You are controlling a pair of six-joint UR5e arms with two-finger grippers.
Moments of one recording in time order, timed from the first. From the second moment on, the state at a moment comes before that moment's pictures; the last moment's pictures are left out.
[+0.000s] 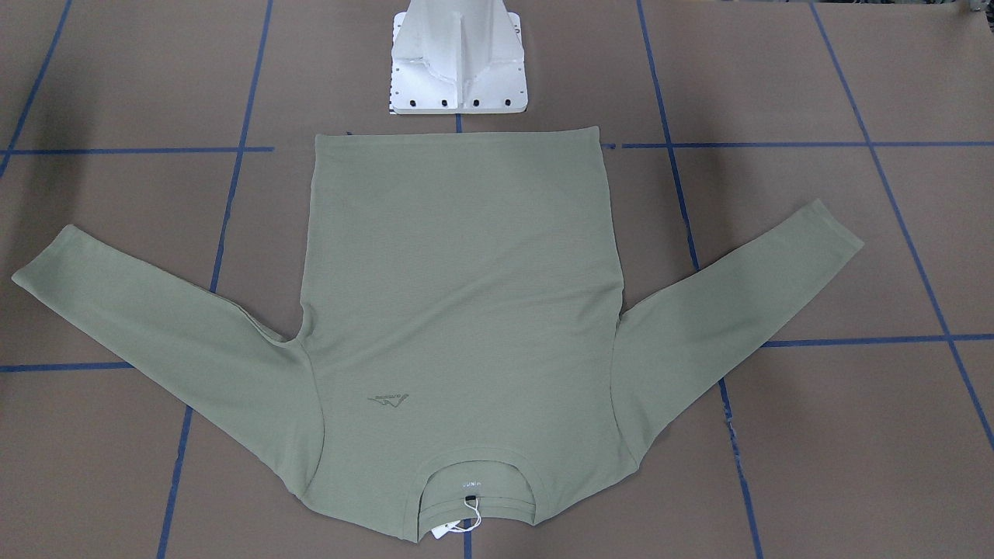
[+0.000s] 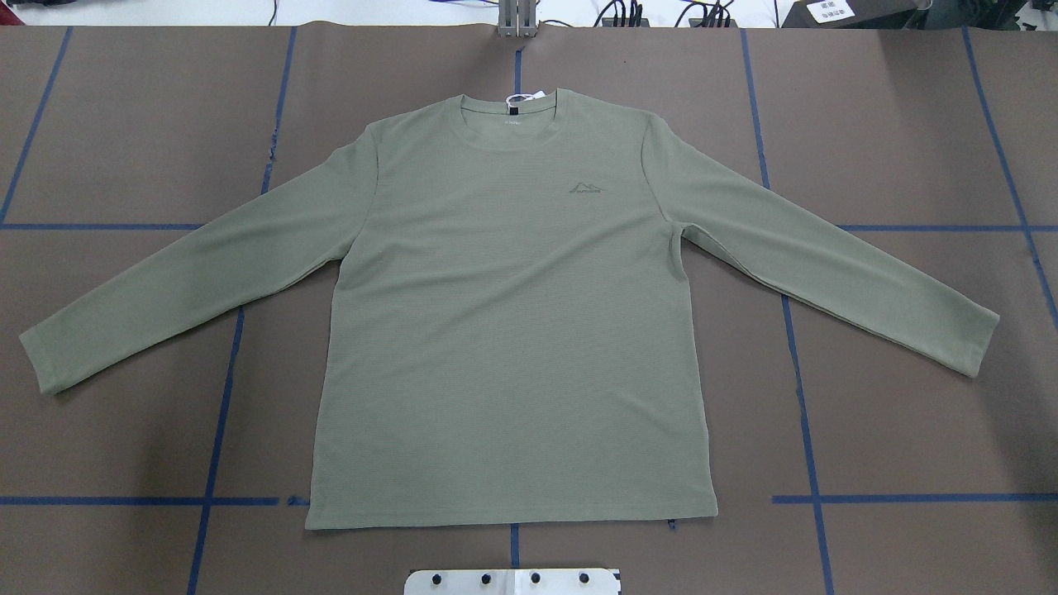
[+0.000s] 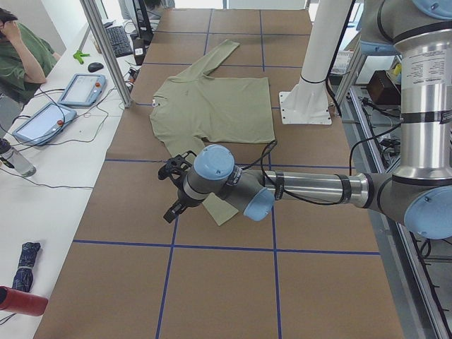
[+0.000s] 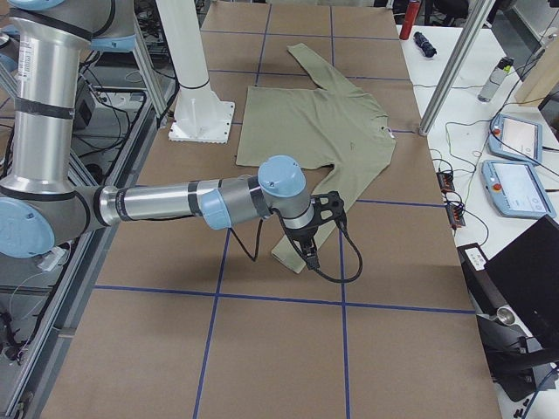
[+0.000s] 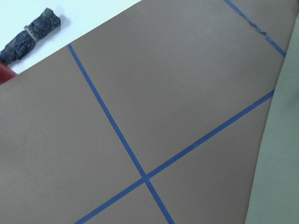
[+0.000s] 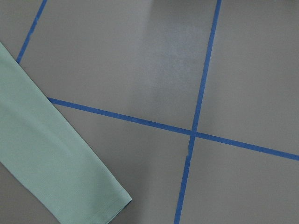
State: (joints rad) left arm -1.61 -1.47 -1.70 -2.15 -2.38 0.21; right arm 1.59 -1.76 1.90 -1.33 2.37 0.03
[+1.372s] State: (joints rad) left arm -1.61 -1.47 -1.69 -2.19 -2.39 0.21; right arm 1.19 -1.86 1.78 -0.70 2.10 0.99
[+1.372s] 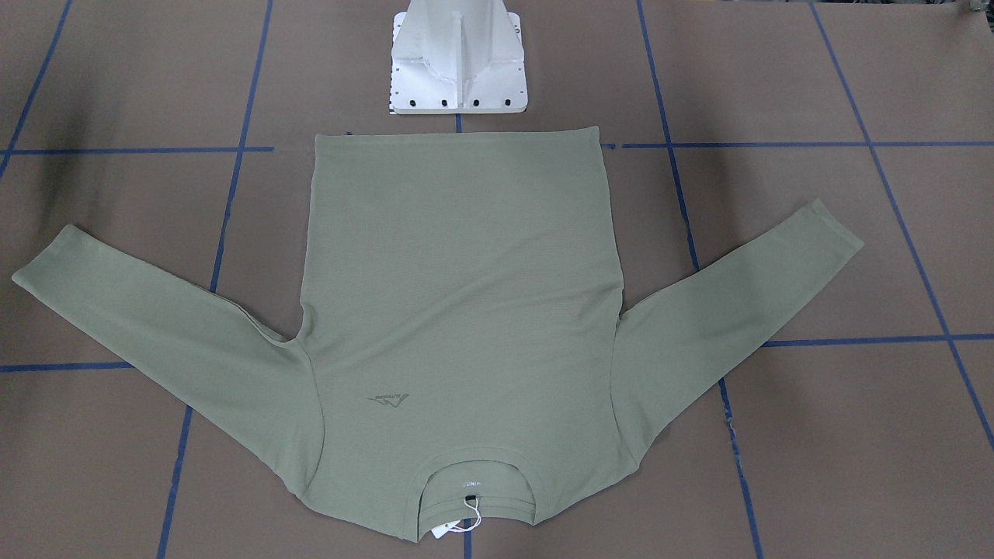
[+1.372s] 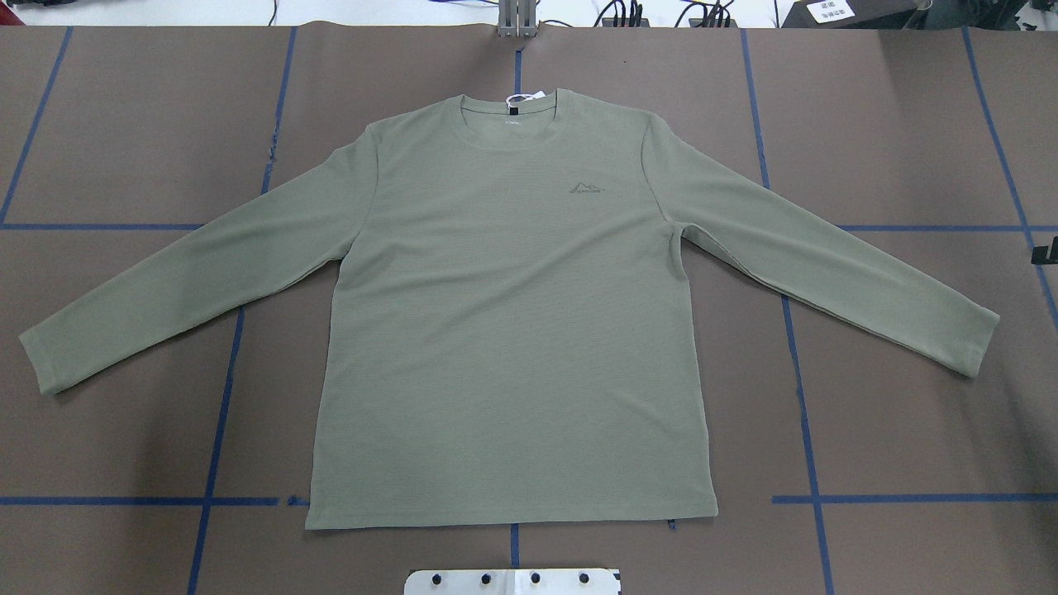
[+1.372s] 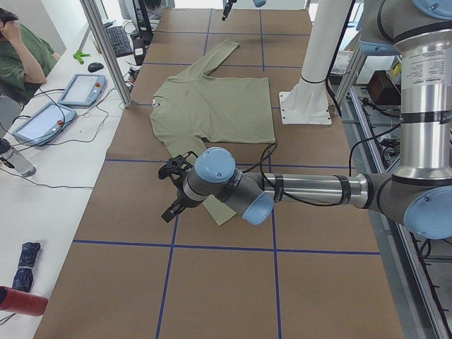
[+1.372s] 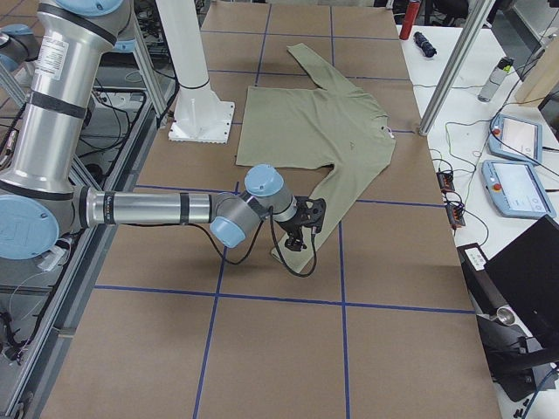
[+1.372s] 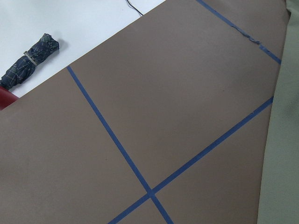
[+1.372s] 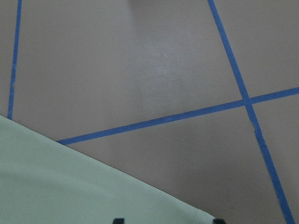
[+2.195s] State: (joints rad) left arm -1.61 -1.47 -1.69 -2.19 -2.39 0.21; right arm 1.04 -1.77 1.49 -0.42 2.03 1.01
